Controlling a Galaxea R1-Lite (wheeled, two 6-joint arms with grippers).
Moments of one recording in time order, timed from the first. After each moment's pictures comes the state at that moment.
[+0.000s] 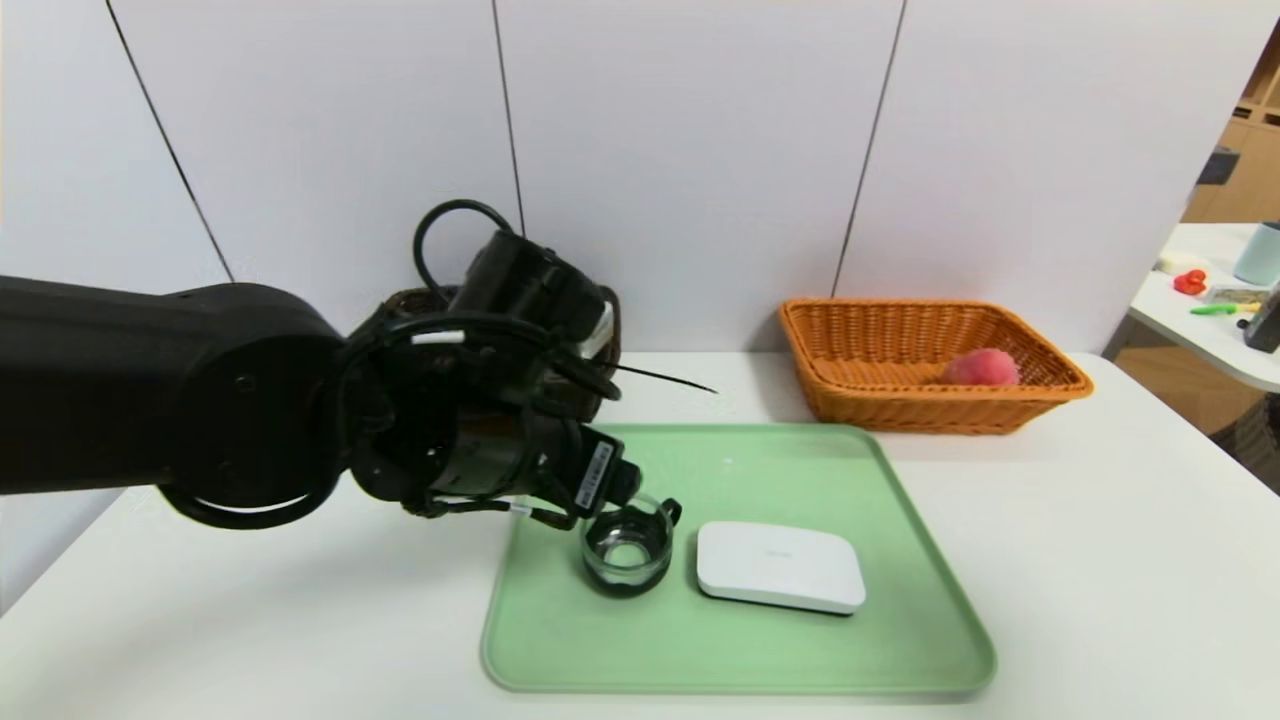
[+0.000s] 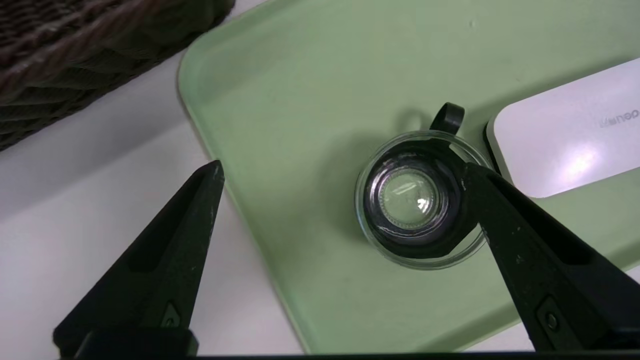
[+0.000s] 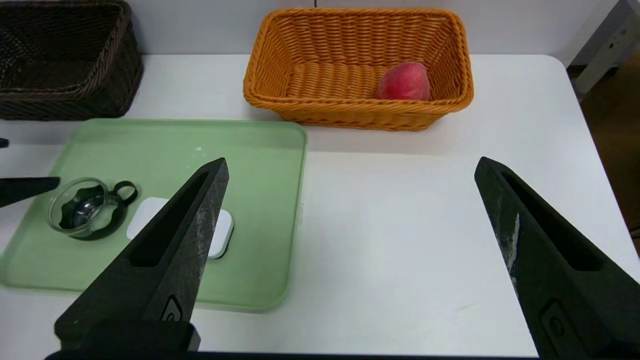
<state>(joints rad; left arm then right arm) -0.77 1.79 -1.30 0.27 0.25 -0.17 0.16 0.93 -1.08 0.45 -0.08 0.08</state>
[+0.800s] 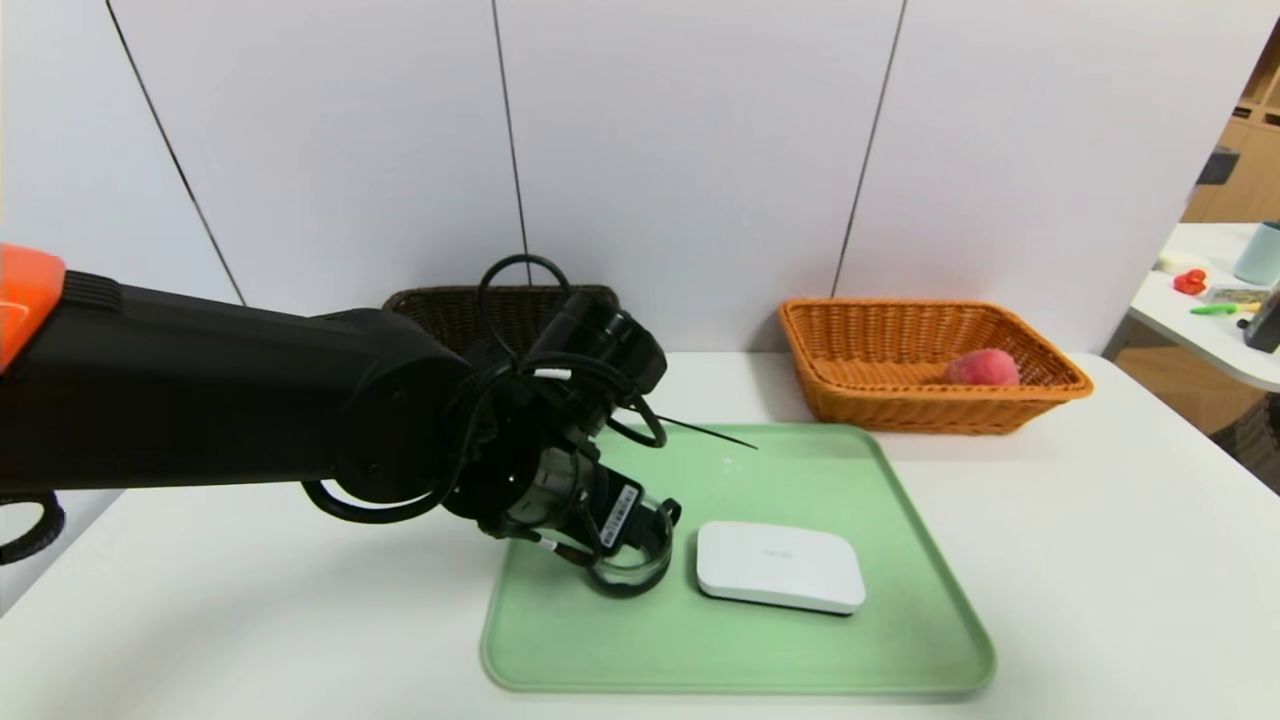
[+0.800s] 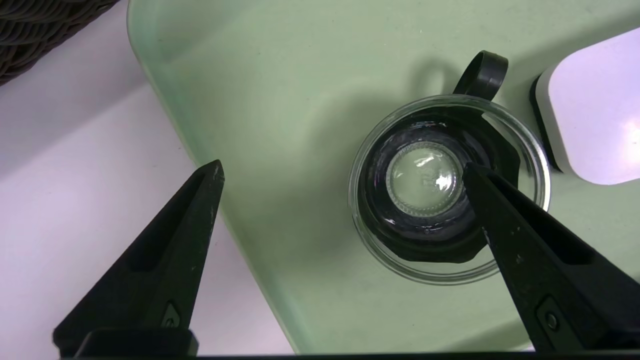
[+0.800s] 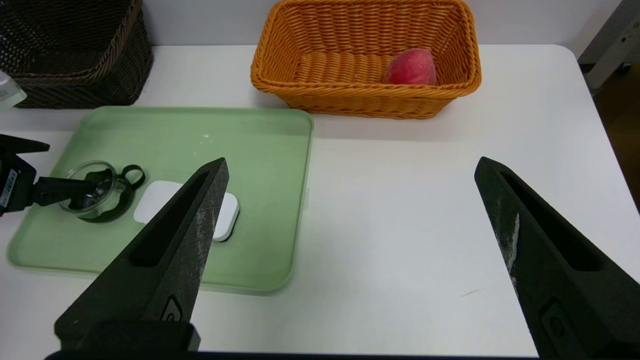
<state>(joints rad) -0.79 1.89 -1.35 0.37 0.29 -0.18 0.17 0.86 -1.01 0.44 -0.06 0.08</state>
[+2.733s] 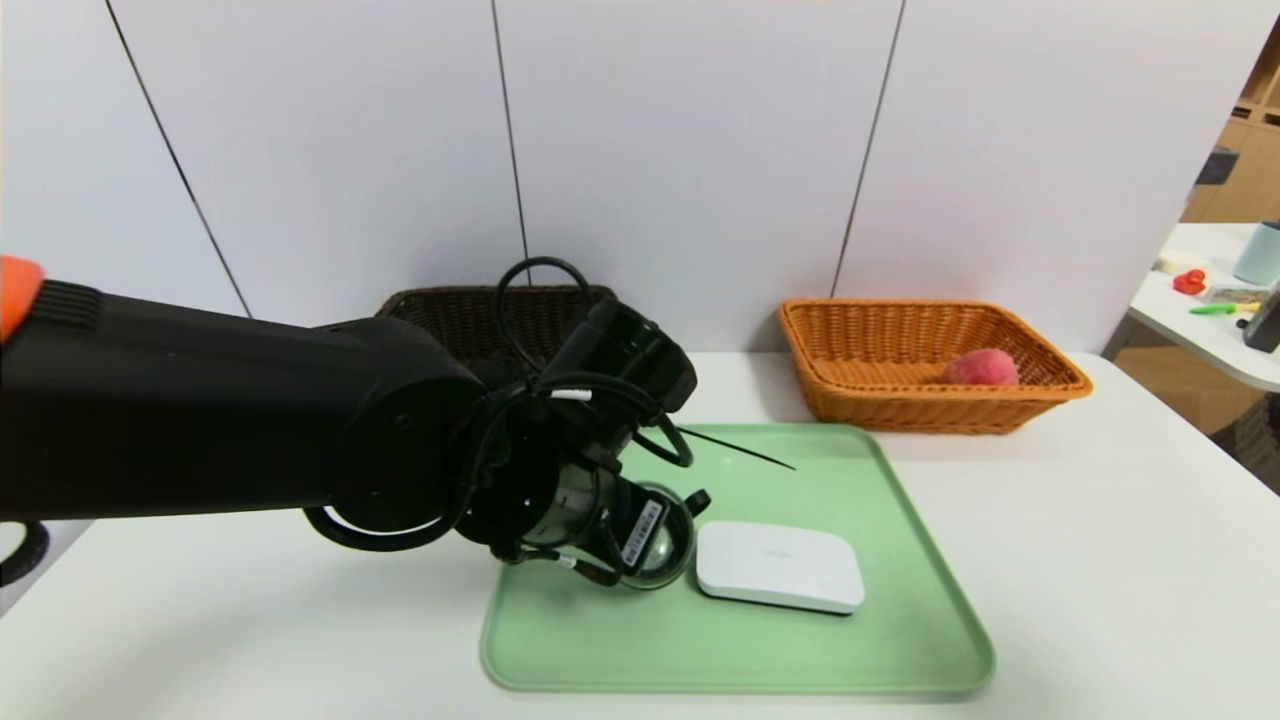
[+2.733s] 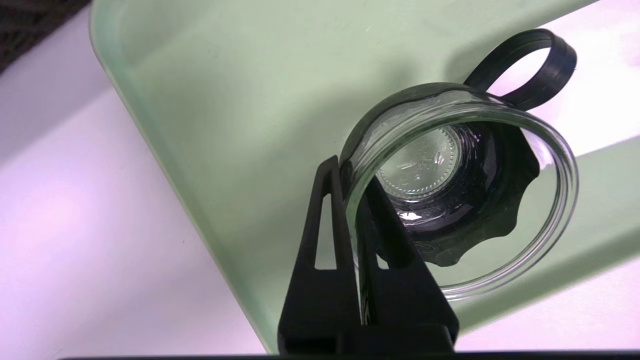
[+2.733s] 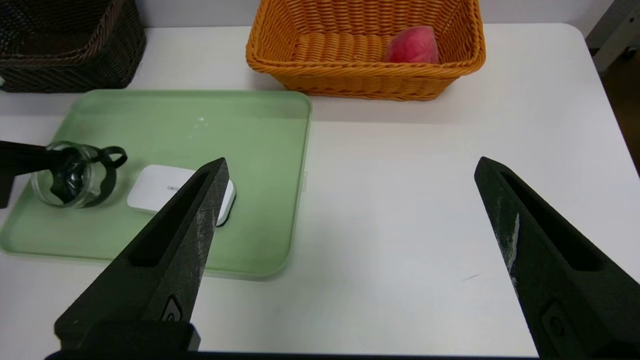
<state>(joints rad) -0.85 1.86 -1.35 0.36 0.30 -0.20 0.17 0.85 -0.95 0.44 -0.06 0.09</state>
